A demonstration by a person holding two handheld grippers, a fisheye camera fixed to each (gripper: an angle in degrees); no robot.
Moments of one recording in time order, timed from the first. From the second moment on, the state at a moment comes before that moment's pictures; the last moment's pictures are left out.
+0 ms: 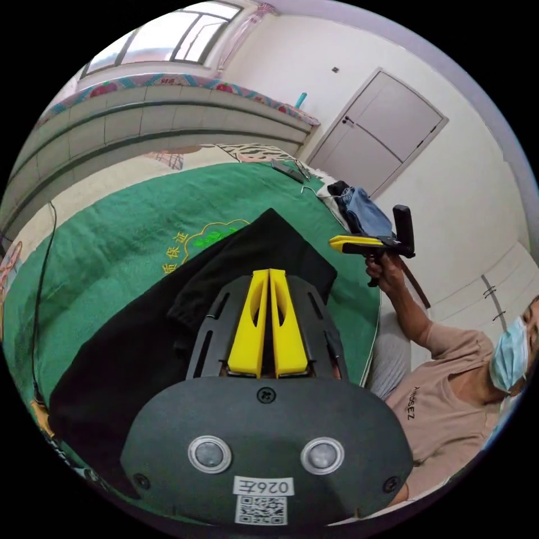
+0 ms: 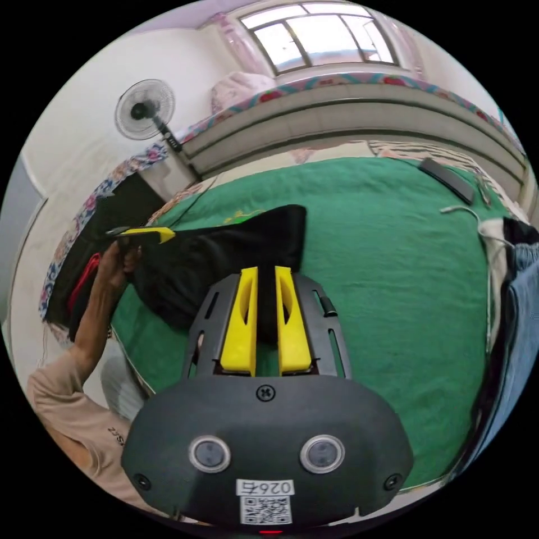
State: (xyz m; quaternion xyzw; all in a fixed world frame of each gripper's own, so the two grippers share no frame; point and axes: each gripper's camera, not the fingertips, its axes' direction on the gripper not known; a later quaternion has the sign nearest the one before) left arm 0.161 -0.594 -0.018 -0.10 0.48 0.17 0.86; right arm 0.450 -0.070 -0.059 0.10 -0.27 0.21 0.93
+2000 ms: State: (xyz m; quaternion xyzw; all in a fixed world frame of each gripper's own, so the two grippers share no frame) left arm -0.175 -0.470 0.048 -0.05 0.59 0.02 0.81; right arm 0.148 -0.202 -0.099 0.12 -0.31 -0.04 0.94
